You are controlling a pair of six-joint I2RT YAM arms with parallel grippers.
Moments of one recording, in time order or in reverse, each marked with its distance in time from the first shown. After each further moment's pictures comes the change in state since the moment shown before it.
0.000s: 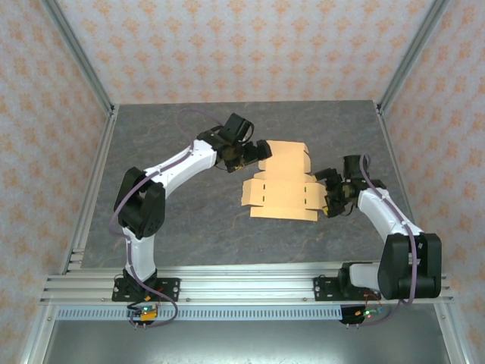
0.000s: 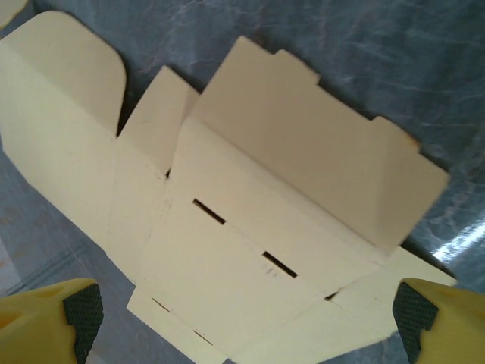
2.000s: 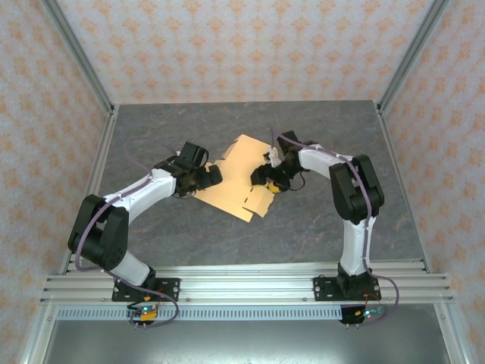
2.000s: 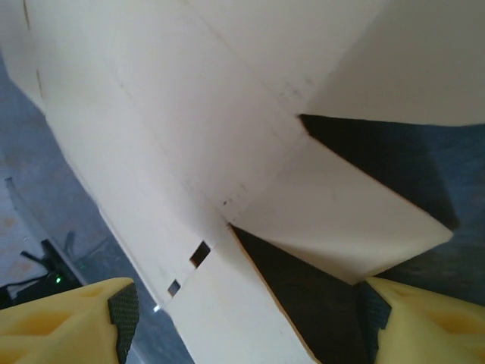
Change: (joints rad) left arm 0.190 -0.381 -0.612 0.104 -0.208 0.101; right arm 0.401 0.739 0.598 -0.098 -0.376 -0.927
